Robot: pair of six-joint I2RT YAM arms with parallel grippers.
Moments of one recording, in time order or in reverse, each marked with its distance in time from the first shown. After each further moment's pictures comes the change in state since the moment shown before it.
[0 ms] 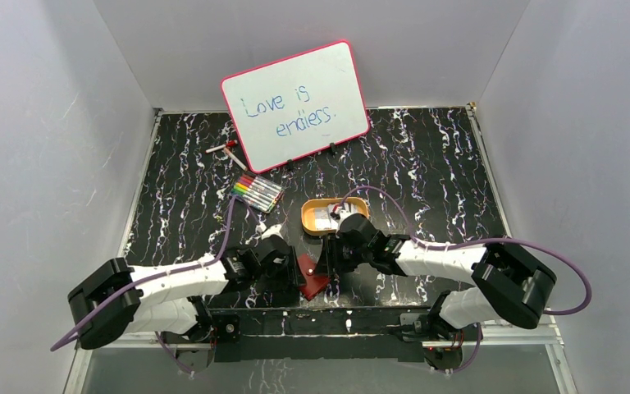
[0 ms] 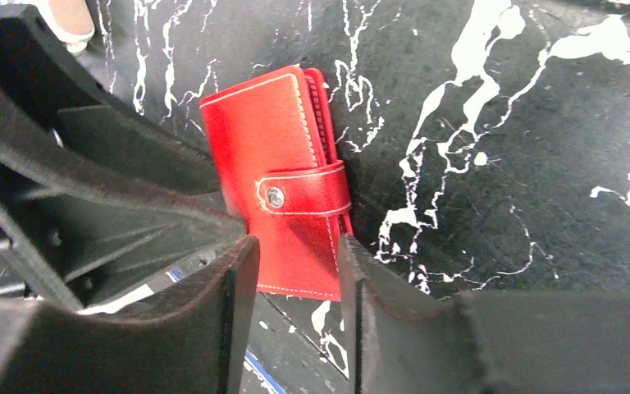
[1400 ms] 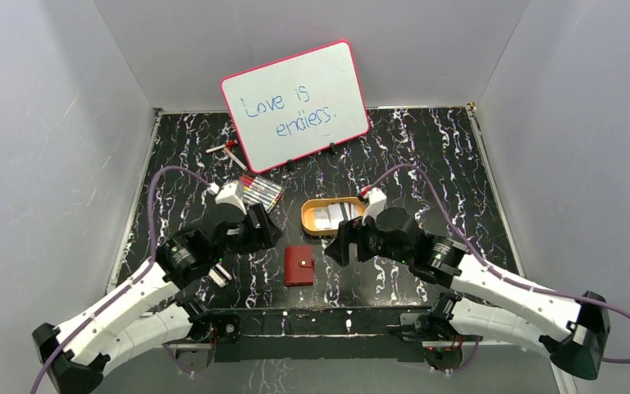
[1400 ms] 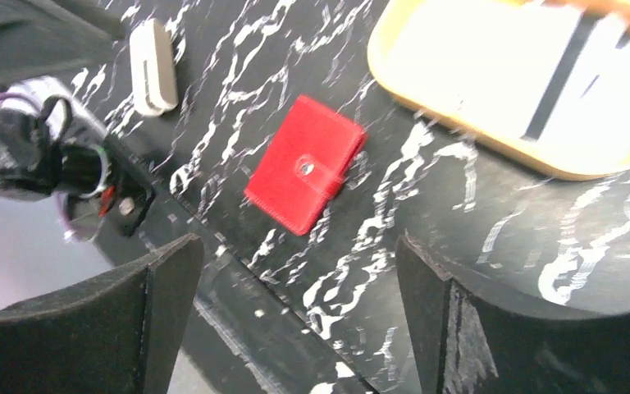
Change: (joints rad) left arm 0.229 -0.374 0.273 -0.402 -0.139 0.216; right arm 0.032 -0.469 0.111 -0.329 0.194 -0.192
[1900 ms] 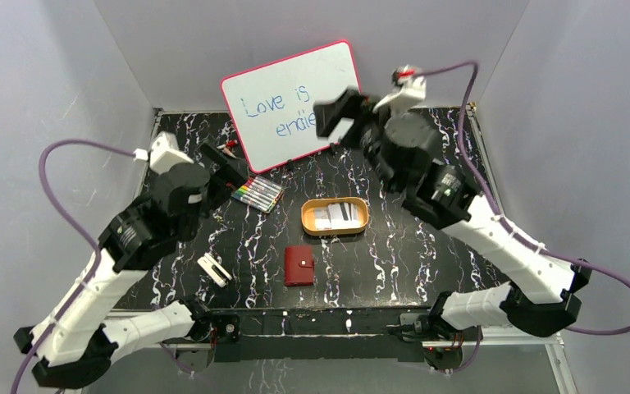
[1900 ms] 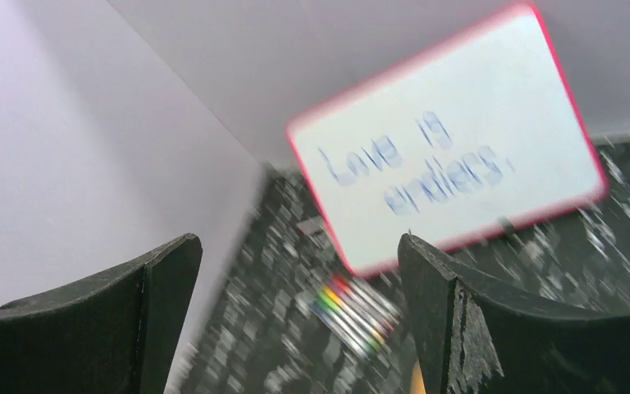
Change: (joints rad) left arm 0.001 0.071 0.596 -0.296 -0.480 -0.216; right arm 0.009 0.320 0.833 -0.031 0.650 -0.082
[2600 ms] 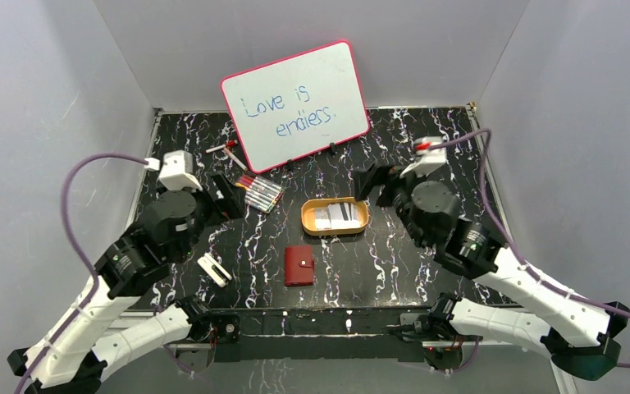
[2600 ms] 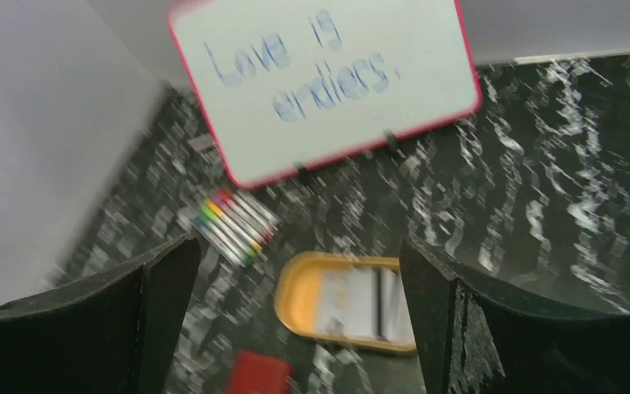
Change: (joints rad) left arm 0.000 -0.151 -0.153 0.130 0.057 0.500; right arm 0.001 -0.361 -0.412 0.073 0.050 -0.014
